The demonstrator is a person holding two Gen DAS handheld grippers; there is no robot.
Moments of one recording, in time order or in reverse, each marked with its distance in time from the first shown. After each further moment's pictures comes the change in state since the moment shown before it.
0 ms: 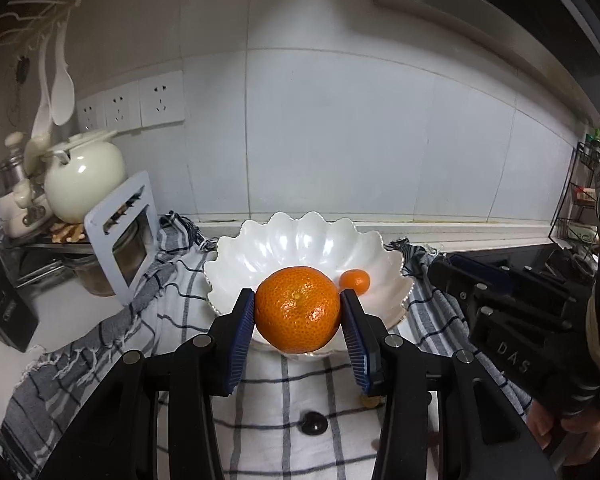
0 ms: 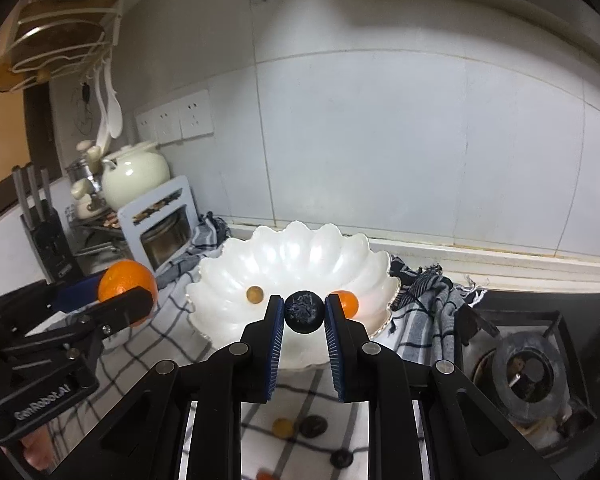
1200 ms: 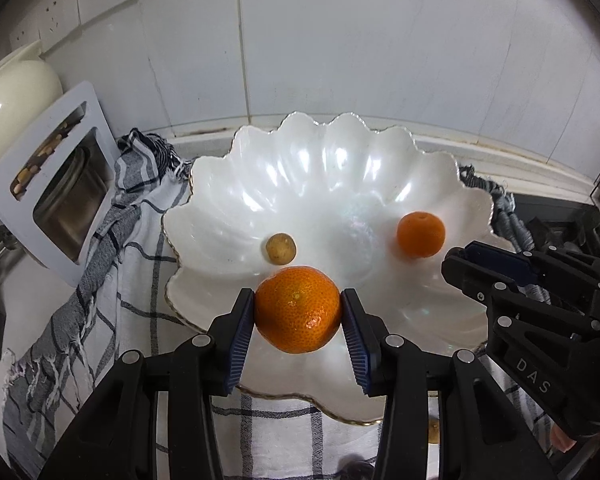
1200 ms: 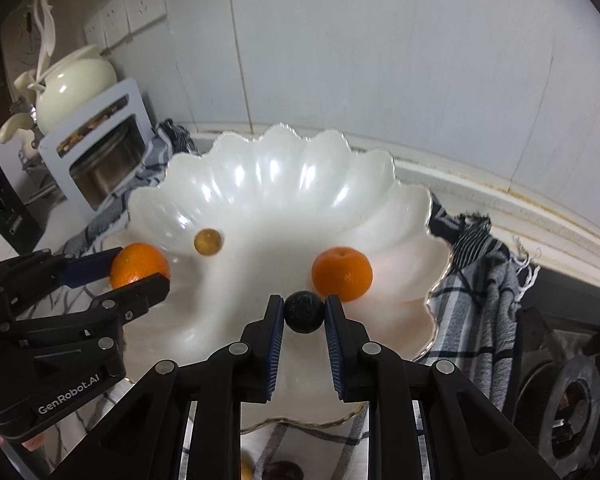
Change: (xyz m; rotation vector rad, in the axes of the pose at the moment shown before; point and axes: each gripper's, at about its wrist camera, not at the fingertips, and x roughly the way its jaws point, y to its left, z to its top) left arm 0.158 0.019 -0.002 0.007 0.376 0.036; right arm 0.149 -0.020 -0.002 -0.034 0.375 0.010
